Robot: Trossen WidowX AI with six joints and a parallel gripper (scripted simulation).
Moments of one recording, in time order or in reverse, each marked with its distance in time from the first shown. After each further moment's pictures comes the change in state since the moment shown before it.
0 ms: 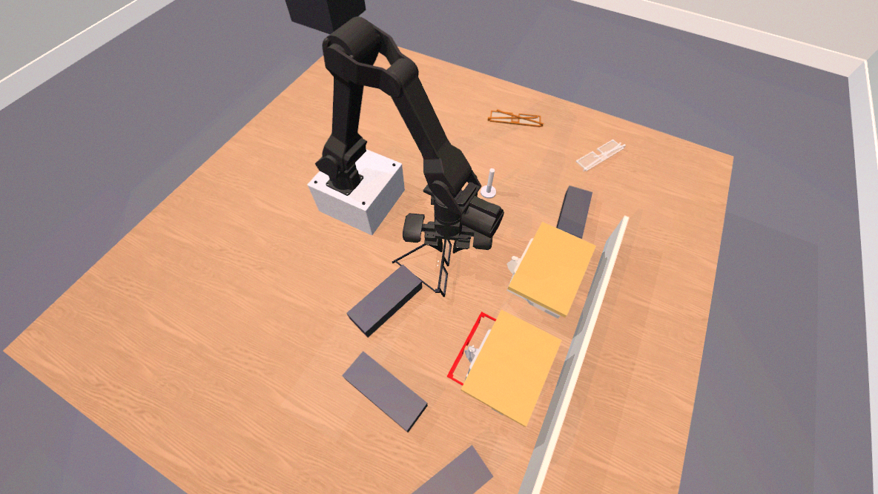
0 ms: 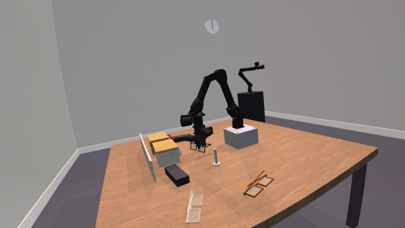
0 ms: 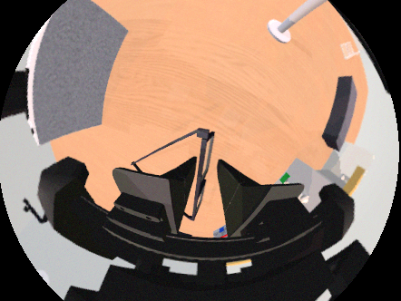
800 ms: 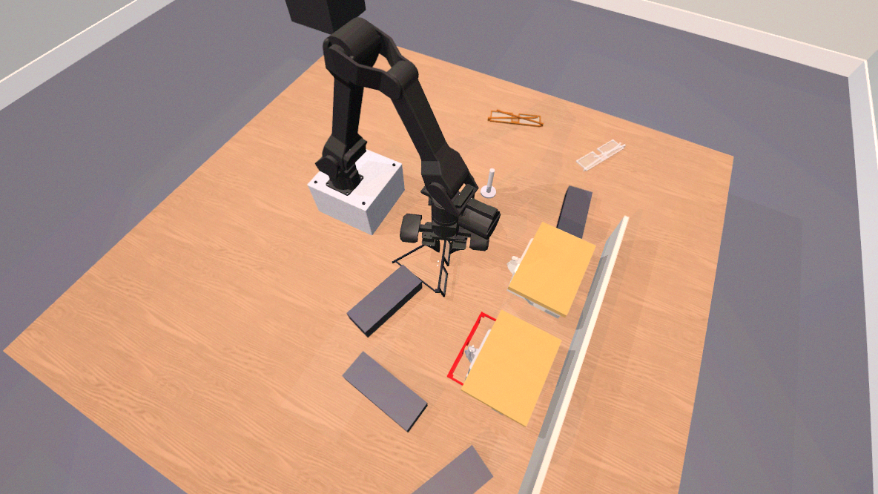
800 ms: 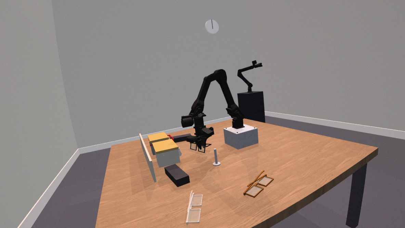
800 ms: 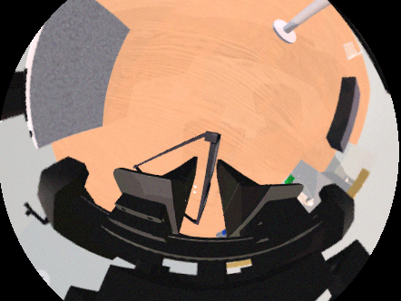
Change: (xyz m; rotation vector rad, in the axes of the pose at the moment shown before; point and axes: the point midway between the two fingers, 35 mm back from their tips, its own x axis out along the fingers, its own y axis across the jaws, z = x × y) arm 0.005 0.007 0.001 0.007 -0.005 0.011
